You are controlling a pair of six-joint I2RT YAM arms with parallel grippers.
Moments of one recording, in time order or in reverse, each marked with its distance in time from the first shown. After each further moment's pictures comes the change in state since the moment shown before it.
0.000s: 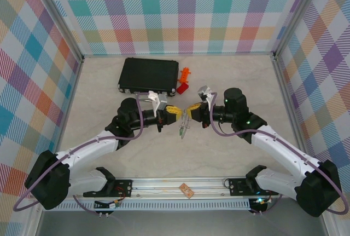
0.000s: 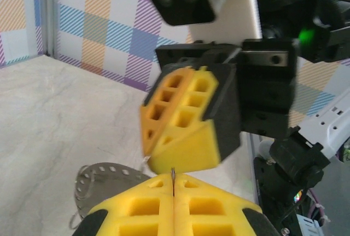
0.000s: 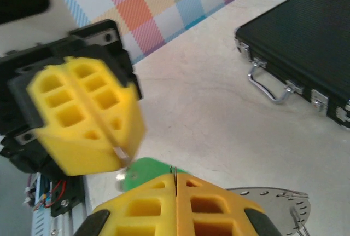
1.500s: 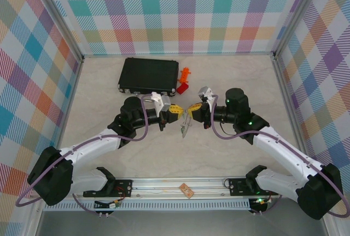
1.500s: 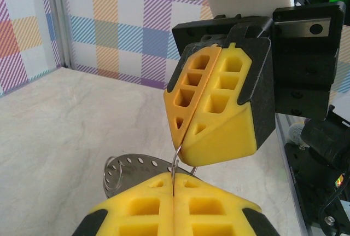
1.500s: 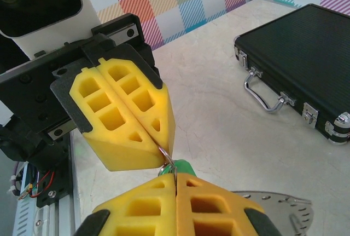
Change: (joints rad) left arm -0.004 0.051 0.020 -0.003 -0.042 0.170; right arm 0.008 -0.029 0.007 -0.027 -0.010 -0.099
